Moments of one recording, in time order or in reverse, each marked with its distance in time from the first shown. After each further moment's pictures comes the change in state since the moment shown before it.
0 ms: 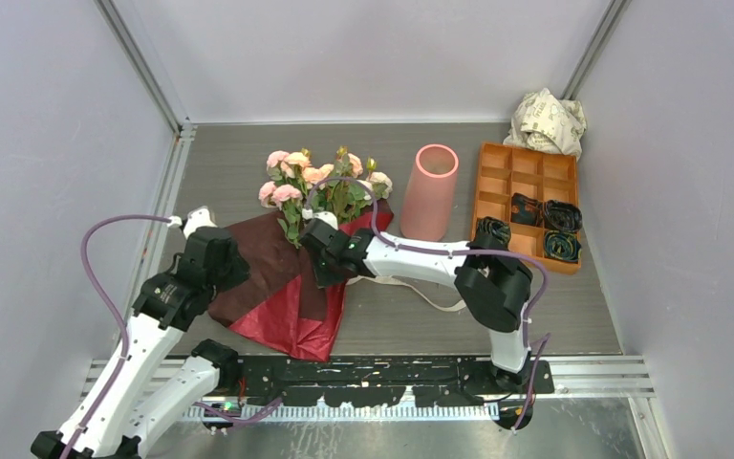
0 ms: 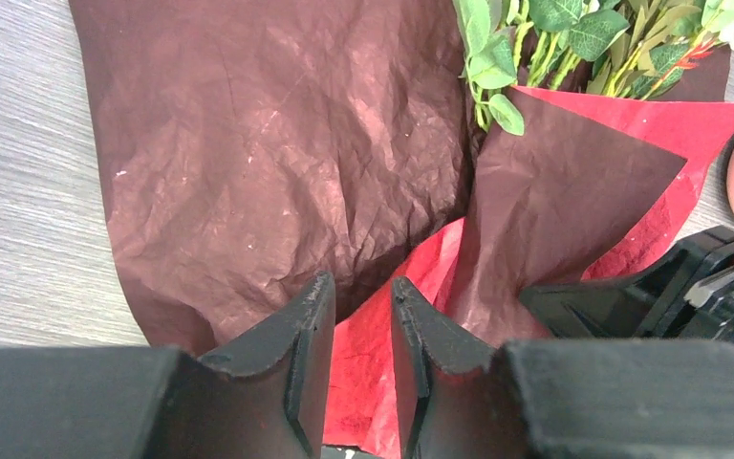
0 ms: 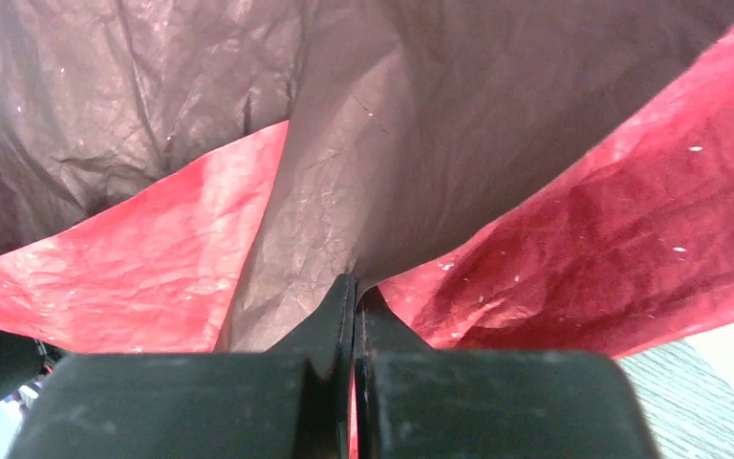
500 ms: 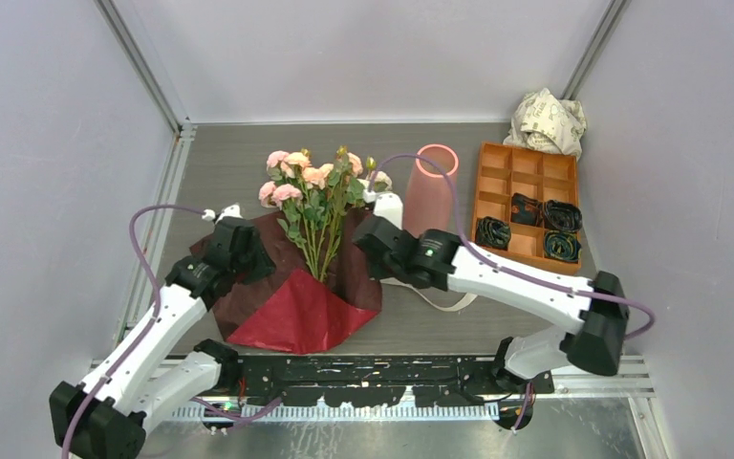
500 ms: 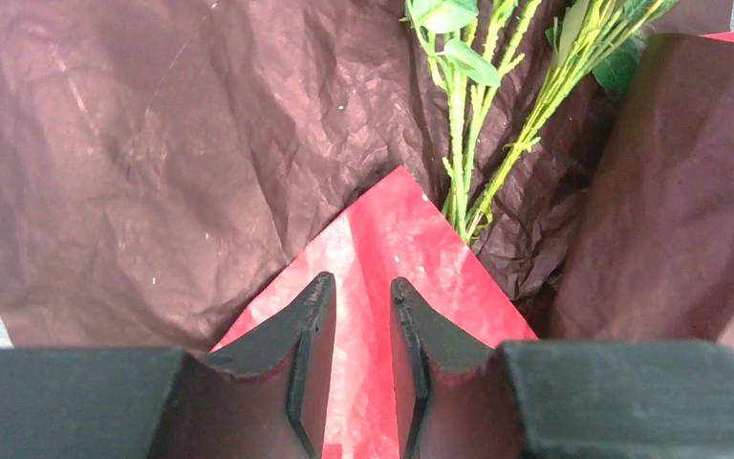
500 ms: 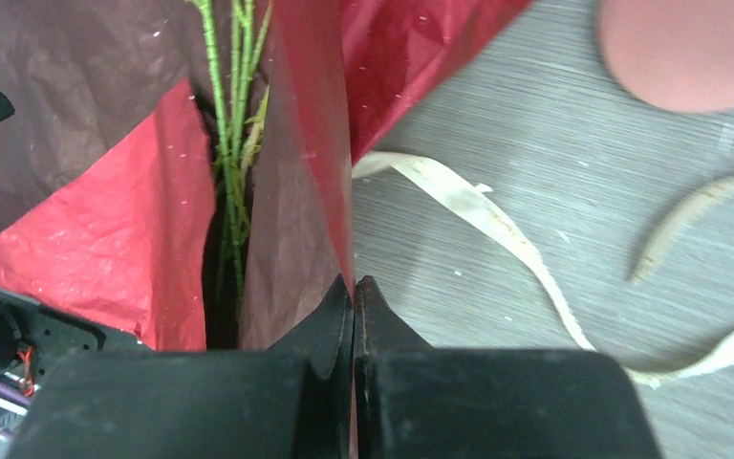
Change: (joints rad) left arm 0.000 0.163 -0.103 0.208 0.172 0.000; right arm -0.007 -0.475 -0.159 -0.257 0.300 0.037
